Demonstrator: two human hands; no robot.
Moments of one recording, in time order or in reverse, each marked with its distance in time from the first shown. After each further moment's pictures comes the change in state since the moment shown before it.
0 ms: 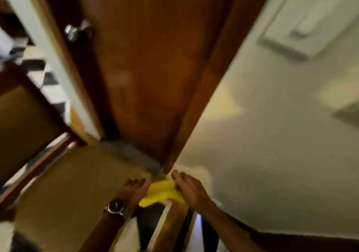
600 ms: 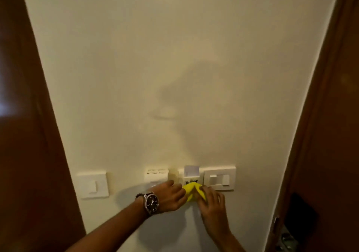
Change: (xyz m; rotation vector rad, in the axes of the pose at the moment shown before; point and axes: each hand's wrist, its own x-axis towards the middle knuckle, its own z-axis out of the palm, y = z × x) left_hand 0.298 0.376 -0.410 0.632 0.549 1.271; right_hand -0.317 0.161 -0.322 -0.559 1.263 0.387
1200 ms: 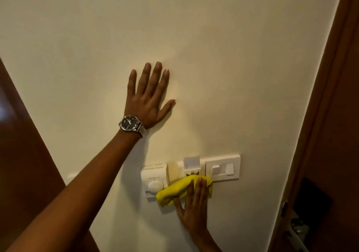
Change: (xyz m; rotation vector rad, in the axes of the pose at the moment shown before) left_hand 0.038 -0.200 -0.016 0.314 0.467 -0.841; right_hand 0.003 -0.066 0.073 0.326 -0.009 0.403
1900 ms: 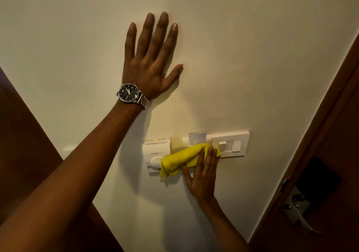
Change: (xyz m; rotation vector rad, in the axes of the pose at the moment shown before) left_hand -0.006 -0.001 0.007 0.032 0.057 -0.035; right_hand 0.016 0.021 0.010 -0.053 0.204 -0.077
